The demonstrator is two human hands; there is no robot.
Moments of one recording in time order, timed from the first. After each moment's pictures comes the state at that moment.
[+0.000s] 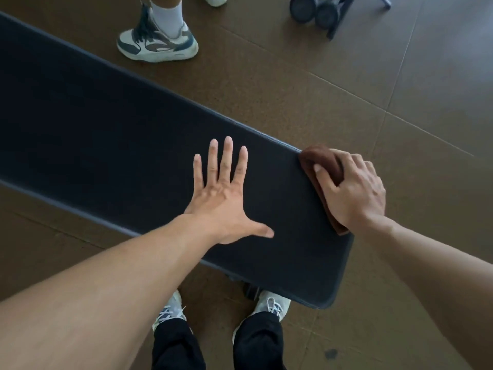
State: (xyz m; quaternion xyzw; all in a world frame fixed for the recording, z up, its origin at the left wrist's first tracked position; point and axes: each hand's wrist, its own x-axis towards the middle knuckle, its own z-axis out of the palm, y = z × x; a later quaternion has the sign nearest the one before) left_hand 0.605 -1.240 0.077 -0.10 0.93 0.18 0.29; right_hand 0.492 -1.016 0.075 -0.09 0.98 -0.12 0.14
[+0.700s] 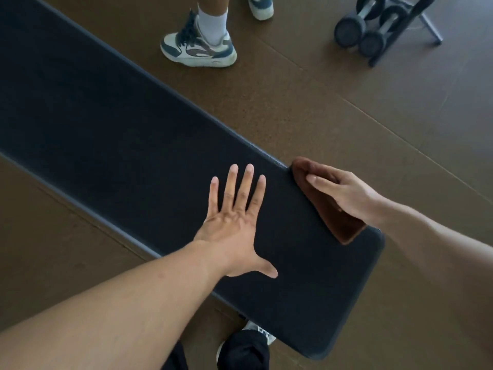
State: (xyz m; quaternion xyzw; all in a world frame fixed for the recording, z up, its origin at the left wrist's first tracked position) left_hand 0.599 -1.235 0.086 -0.11 0.91 0.15 0.36; right_hand 0.410 -1.073 0.080 -0.13 0.81 -0.30 0.49
